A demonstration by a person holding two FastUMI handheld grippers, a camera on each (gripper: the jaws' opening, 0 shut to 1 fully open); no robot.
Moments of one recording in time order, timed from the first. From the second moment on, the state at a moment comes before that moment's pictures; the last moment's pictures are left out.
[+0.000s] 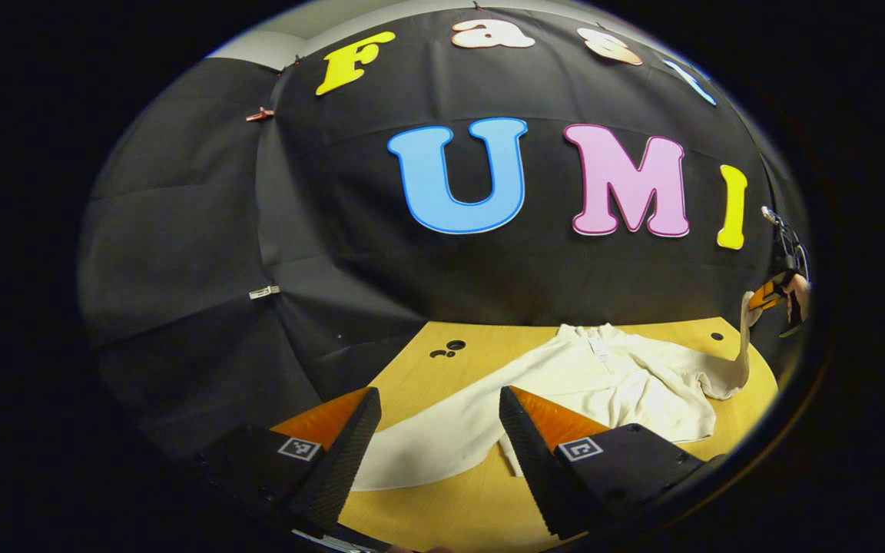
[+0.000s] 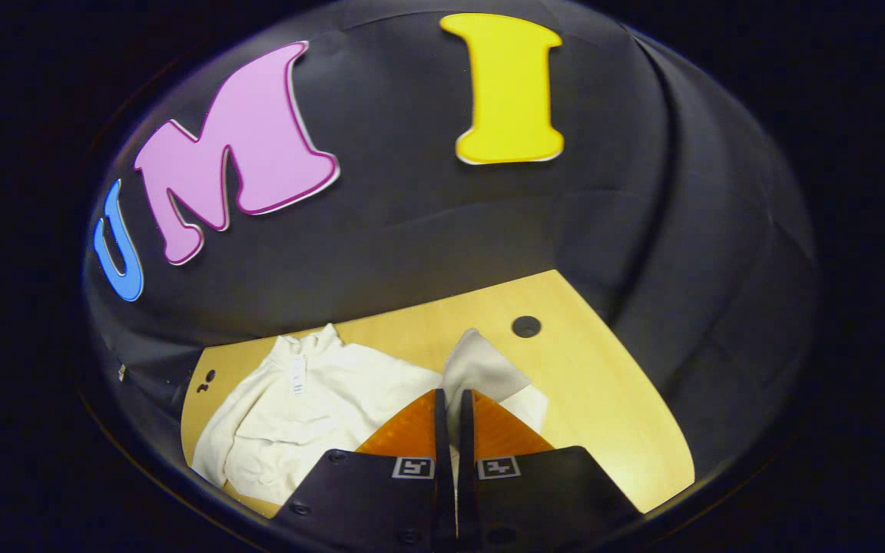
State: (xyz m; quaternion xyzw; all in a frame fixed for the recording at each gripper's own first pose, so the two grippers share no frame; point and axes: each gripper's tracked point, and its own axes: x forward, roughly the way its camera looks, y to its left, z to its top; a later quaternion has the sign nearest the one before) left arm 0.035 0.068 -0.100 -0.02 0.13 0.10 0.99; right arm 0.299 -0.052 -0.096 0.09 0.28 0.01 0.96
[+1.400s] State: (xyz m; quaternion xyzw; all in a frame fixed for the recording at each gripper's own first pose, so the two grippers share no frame) left arm 0.011 0.178 -0.164 -0.08 0.18 0.21 0.96; right arm 0.229 0.433 -0.216 -0.07 0.38 0.32 0.87
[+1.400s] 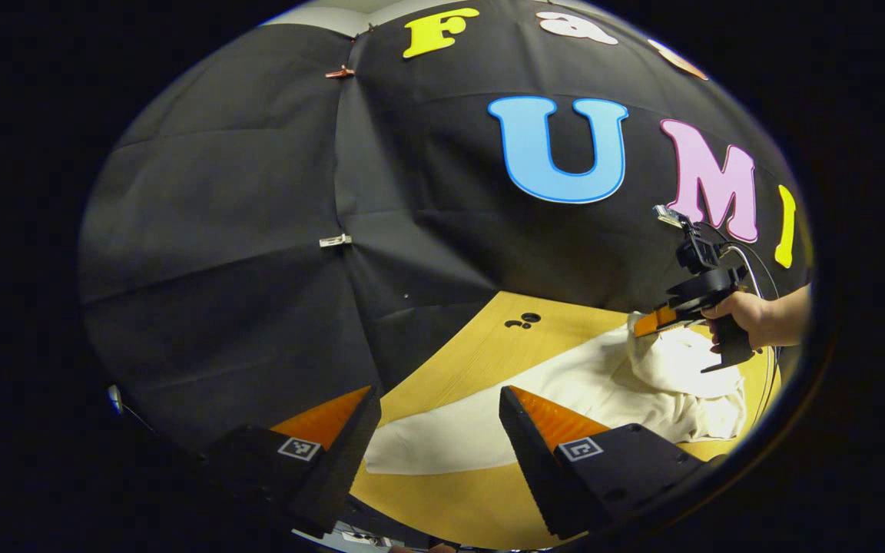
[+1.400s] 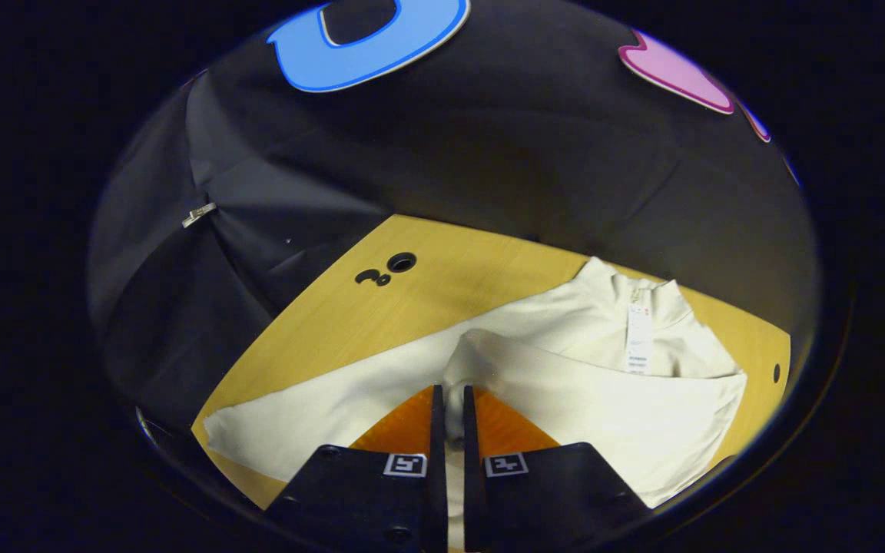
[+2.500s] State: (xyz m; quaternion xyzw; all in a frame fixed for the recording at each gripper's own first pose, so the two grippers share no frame) left arm 0.042 0.259 -0.349 -0.12 0.36 0.27 0.89; right arm 0.222 0.126 -0.118 -0.02 0.27 0.12 0.96
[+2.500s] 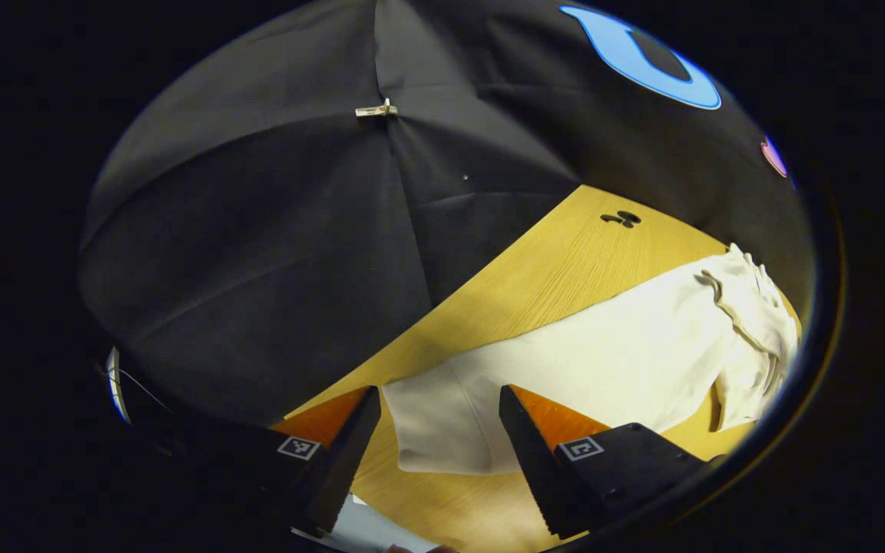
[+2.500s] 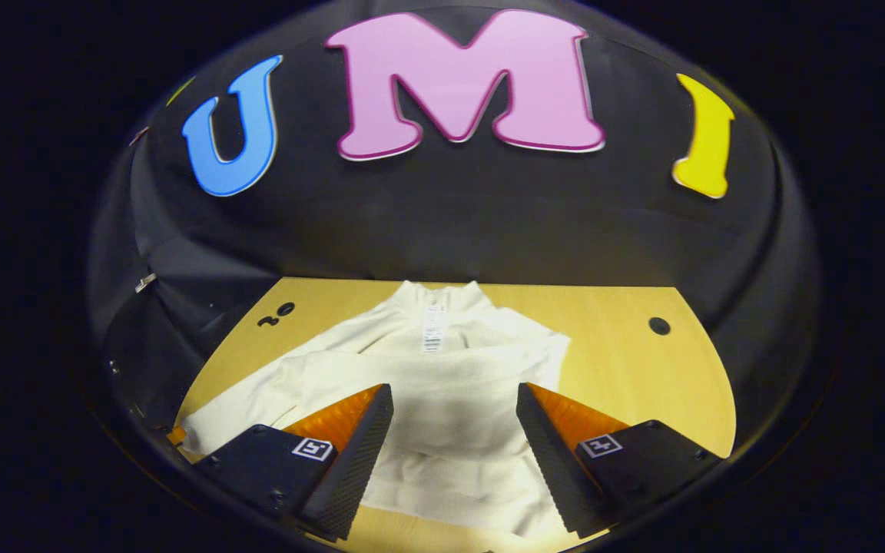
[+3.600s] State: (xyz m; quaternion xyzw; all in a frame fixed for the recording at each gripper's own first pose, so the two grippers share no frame) left arm 0.076 0.237 -0.351 -0.16 0.44 0.21 0.86; right arm 0.132 -0.132 -0.112 0.05 0.26 -0.07 0.96
